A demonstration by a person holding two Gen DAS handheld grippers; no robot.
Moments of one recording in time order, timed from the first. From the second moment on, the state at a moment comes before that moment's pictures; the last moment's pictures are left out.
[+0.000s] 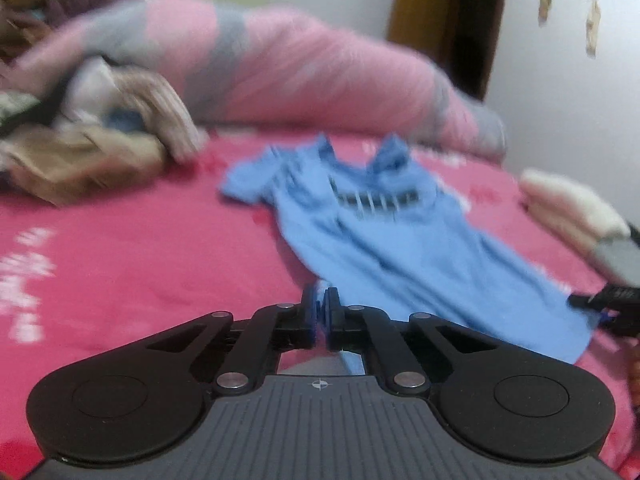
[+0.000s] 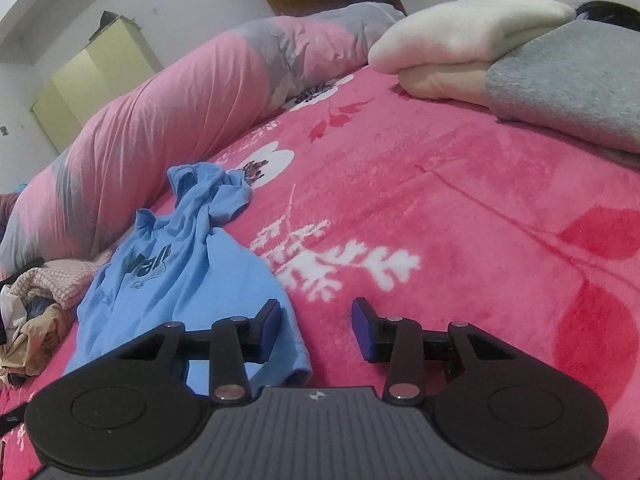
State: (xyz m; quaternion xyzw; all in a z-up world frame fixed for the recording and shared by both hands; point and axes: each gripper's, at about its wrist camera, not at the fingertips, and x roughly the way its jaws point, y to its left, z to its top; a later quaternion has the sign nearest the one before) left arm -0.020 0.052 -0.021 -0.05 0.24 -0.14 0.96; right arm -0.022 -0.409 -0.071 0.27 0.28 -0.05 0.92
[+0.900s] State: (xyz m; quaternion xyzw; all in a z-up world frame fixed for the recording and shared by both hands) left arm -0.094 0.139 -0.056 -0.20 0.31 -0.03 0.93; right arm -0.018 -0.403 -0.062 0.25 0.30 -0.04 0.92
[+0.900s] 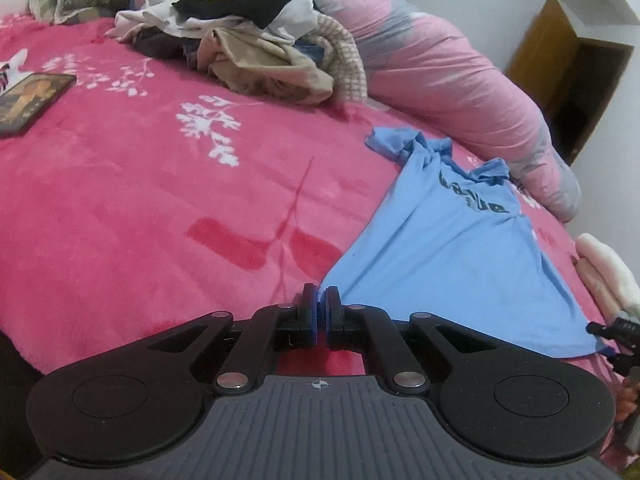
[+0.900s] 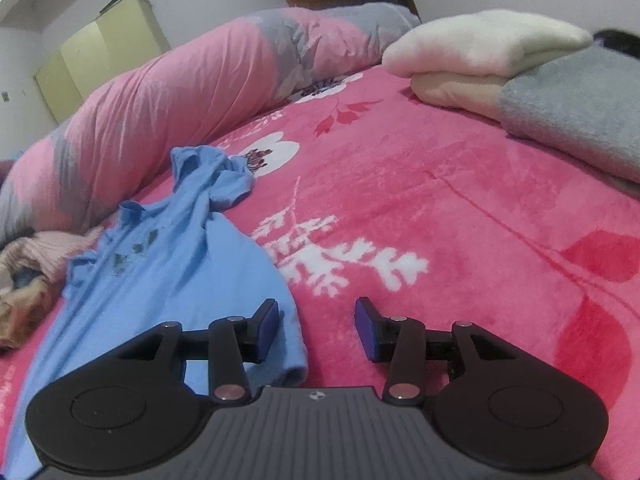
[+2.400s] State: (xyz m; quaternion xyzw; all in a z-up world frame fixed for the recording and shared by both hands) left arm -0.054 0.144 -0.055 -0.19 0.31 -0.10 0.93; right arm 0.060 -0.191 0.047 0.01 0.29 0.21 0.93
